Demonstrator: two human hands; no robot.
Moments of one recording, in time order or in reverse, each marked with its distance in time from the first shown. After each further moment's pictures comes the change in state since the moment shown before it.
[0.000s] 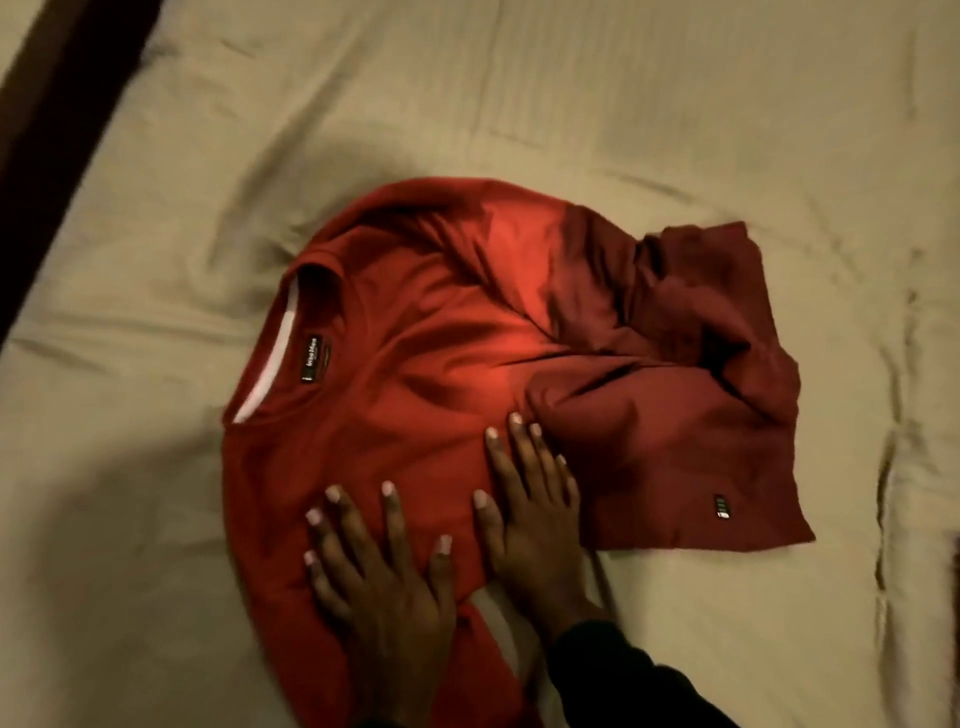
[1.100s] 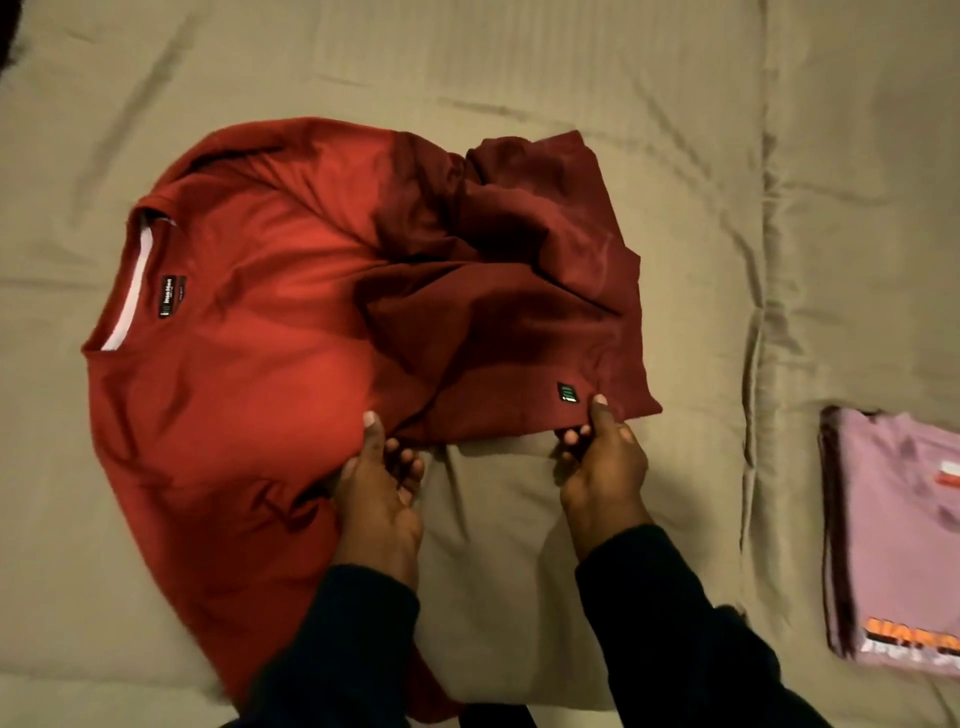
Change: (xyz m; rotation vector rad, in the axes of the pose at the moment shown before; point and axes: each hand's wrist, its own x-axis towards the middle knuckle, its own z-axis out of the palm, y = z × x) left_hand -0.010 0.149 -0.042 -1.528 -0.208 -1.248; right_hand -0.041 0.137 -0.113 1.527 0.481 1.341
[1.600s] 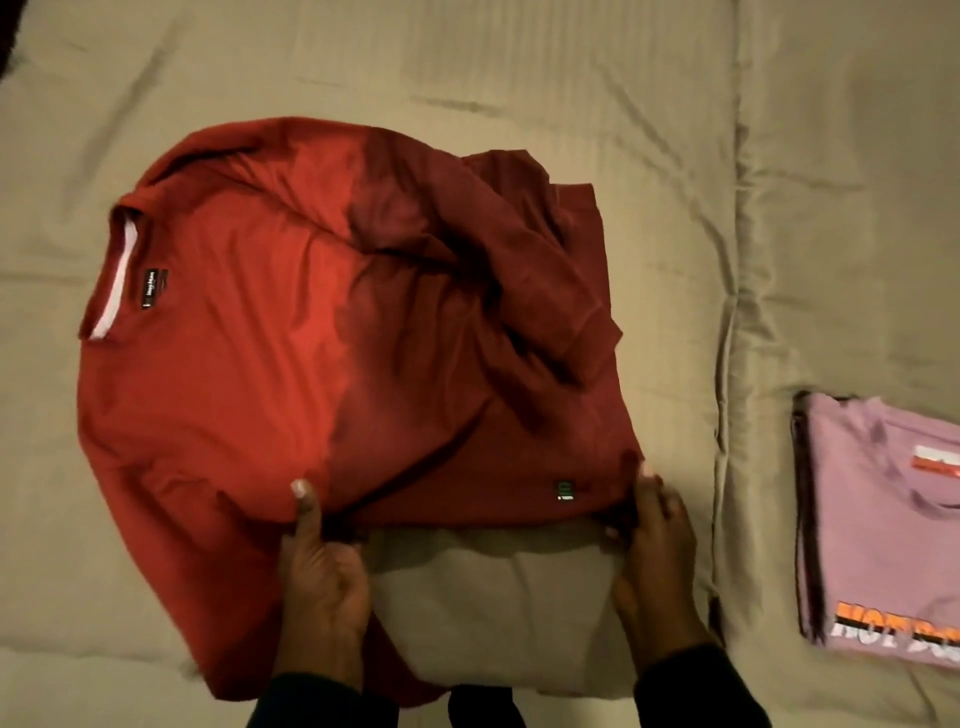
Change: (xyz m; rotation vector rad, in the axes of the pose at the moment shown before) left_hand -0.012 -0.035 -0.088 0.082 -0.157 0.287; right_hand 0.001 -0.007 -0.120 -0.313 -0.005 -0.221
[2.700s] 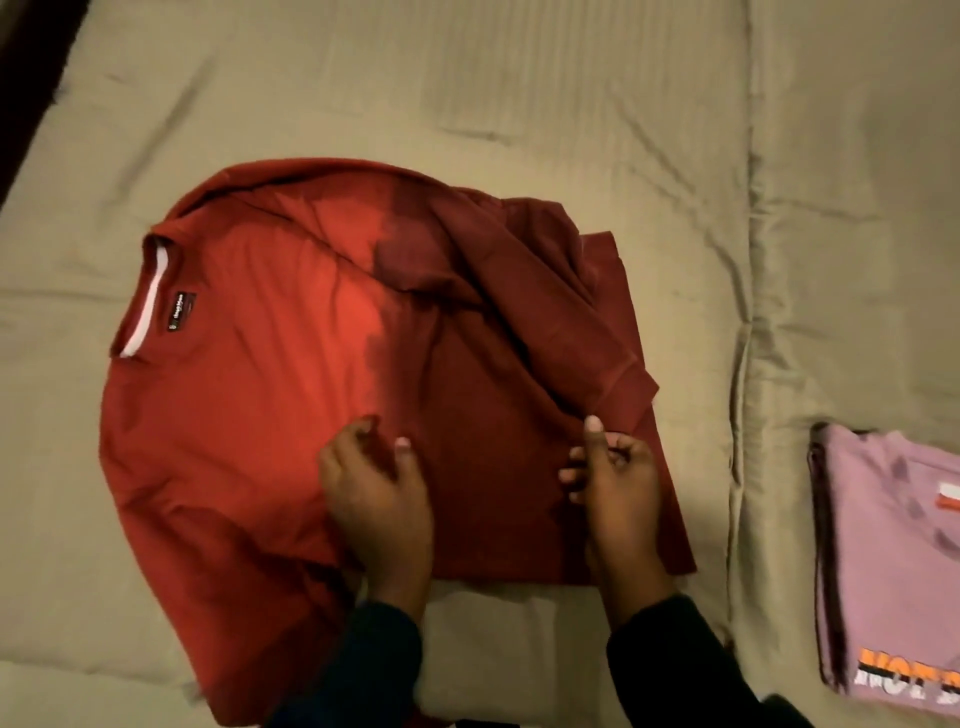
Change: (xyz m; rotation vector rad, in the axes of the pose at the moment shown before) left_hand 0.006 0.006 0.076 0.905 0.129 0.794; right_hand 0.001 -0.037 0.064 -0.219 -0.125 -0.182
